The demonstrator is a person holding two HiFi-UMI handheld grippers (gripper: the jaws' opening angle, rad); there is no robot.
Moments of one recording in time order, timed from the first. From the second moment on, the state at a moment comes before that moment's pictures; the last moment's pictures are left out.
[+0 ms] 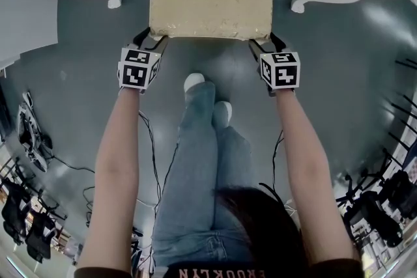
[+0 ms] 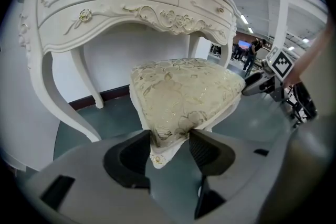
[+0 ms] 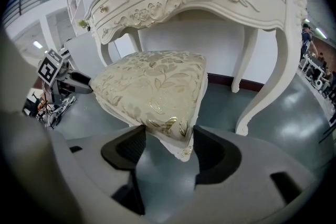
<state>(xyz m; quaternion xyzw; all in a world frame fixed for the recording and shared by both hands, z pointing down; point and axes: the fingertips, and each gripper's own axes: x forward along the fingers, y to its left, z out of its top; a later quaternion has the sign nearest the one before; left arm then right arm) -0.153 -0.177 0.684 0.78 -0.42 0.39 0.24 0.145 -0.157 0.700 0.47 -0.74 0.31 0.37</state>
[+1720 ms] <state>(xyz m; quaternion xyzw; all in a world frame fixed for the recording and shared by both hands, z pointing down) -0.145 -0.349 0.677 0.84 -0.48 0.23 0.09 0.152 -0.341 0.690 0.57 -0.78 0.12 0.21</state>
